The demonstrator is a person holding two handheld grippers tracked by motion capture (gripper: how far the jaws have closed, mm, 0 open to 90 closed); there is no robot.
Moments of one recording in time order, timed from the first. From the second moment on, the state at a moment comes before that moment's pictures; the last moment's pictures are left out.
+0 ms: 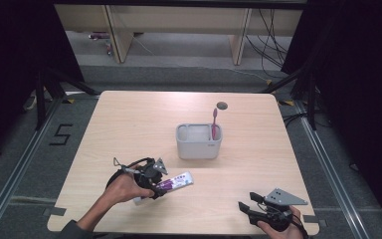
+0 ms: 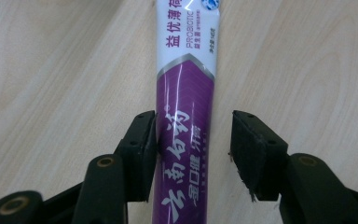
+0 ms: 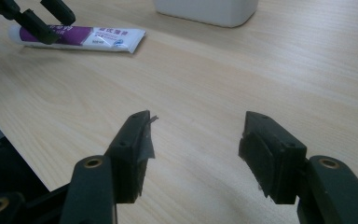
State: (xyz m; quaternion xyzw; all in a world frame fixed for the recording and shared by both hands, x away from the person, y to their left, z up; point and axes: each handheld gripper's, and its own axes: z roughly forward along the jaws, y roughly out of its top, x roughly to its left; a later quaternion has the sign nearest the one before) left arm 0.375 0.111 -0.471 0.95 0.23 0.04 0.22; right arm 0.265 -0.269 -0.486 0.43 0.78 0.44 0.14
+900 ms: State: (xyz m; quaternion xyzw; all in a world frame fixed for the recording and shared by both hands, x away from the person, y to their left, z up) left arm 0.395 0.078 -0.477 0.97 0.20 0.02 0.09; right arm 0.266 -0.269 -0.486 0.43 0.78 0.44 0.14
